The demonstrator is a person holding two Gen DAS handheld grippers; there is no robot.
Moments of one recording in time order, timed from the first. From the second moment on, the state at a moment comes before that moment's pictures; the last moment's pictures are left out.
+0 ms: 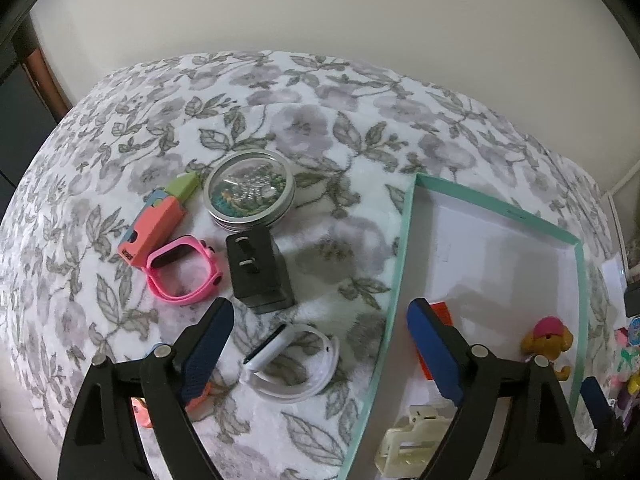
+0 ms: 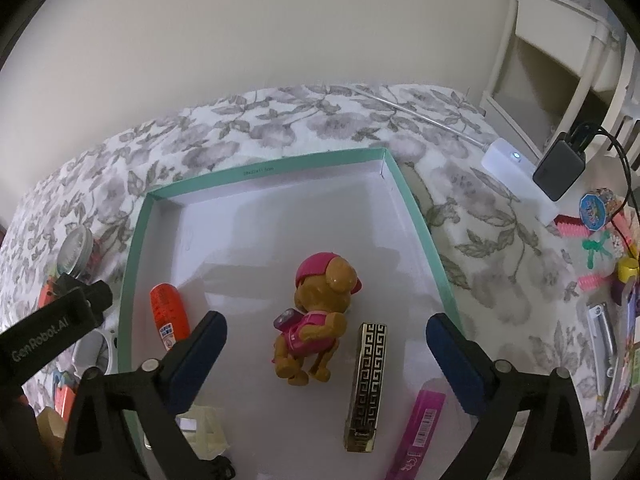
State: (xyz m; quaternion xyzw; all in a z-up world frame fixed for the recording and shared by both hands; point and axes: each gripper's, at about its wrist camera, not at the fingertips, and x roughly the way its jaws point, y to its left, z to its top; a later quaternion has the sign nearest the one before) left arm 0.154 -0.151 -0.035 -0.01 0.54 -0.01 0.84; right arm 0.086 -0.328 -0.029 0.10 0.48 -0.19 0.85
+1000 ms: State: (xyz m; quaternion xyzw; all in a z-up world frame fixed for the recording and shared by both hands) left arm 0.153 -0.138 0.002 -0.02 0.51 0.00 0.86; right arm 0.092 -0.308 -0.015 0.09 0.47 -0.14 0.87
